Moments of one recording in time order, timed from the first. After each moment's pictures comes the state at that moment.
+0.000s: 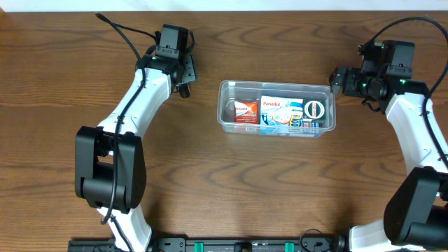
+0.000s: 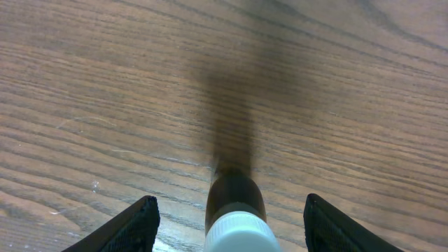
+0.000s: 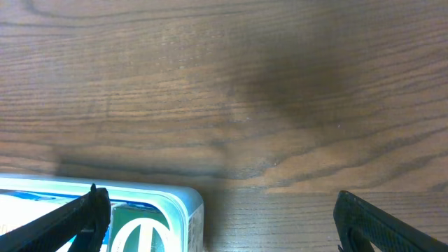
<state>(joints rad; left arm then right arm) -0.22 1.94 1.48 -0.57 -0.16 -0.38 -0.14 1.67 1.23 -0.52 -0.19 0.04</state>
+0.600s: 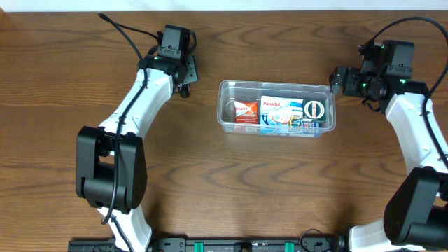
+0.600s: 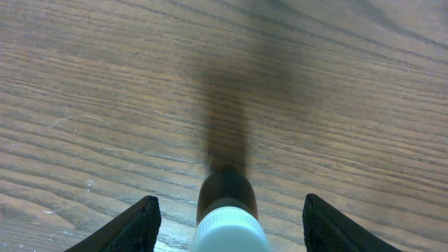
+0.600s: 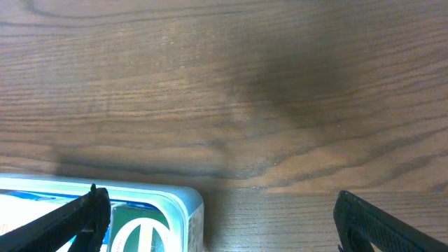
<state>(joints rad) -0.23 1.94 1.48 -0.57 -0.16 -0.38 -0.14 1.67 1.23 -0.52 -0.19 0.04</state>
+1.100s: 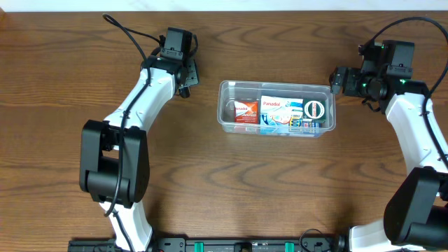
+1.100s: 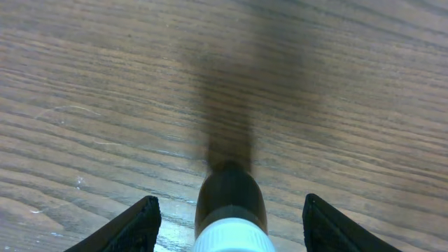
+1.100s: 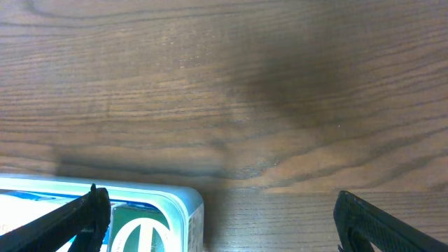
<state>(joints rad) -0.23 1.98 1.48 -0.57 -0.16 -0.38 -0.14 1.67 1.23 -0.52 -0.19 0.04</state>
